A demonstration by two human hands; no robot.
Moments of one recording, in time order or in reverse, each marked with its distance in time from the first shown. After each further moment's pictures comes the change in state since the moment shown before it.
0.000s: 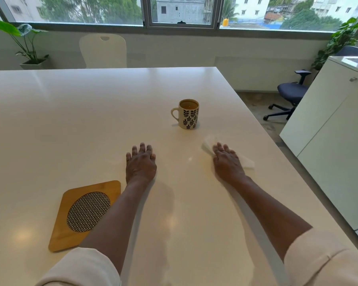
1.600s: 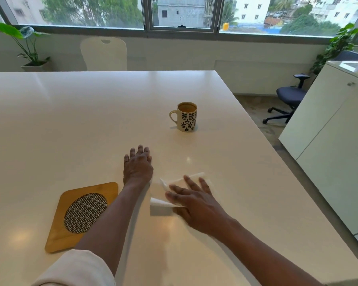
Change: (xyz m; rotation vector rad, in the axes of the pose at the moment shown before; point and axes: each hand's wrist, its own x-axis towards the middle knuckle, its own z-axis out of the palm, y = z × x) left_hand 0.003 -0.004 0.005 -0.050 0.064 0.006; right_hand -0.113 -0.063 0.018 0.010 -0.122 -0.569
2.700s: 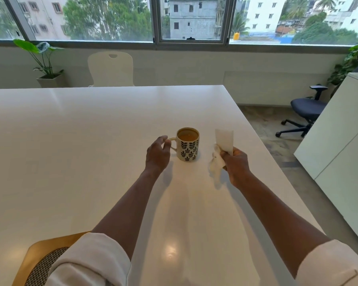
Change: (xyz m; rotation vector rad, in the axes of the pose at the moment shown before) left_hand 0.137 0.100 -0.010 -0.604 0.093 -0.029; right_hand 0.153 0.190 -0.090 1.333 0.697 0.724
